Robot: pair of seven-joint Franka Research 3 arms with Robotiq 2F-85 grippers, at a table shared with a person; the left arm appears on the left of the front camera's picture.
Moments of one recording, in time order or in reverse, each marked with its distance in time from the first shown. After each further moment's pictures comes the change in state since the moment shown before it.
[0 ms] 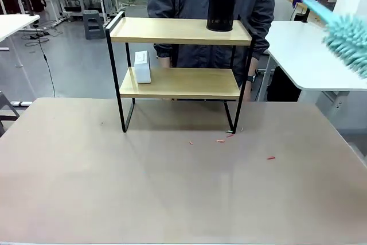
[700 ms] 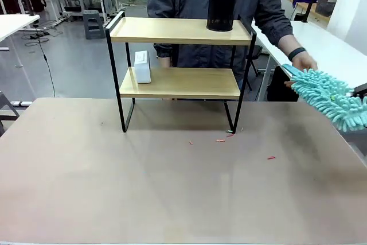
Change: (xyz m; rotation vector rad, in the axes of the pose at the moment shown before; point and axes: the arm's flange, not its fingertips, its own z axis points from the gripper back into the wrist) left arm -0.025 -0.029 0.005 0.021 0.158 -0.050; right arm 0.016 -0.093 -0.062 -0.105 -0.065 -0.279
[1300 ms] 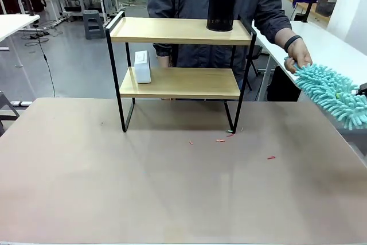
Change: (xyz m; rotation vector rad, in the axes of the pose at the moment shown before) left arm 0.000 0.002 0.000 -0.001 0.000 0.004; right arm -0.001 0.005 0.007 0.005 -0.013 0.014
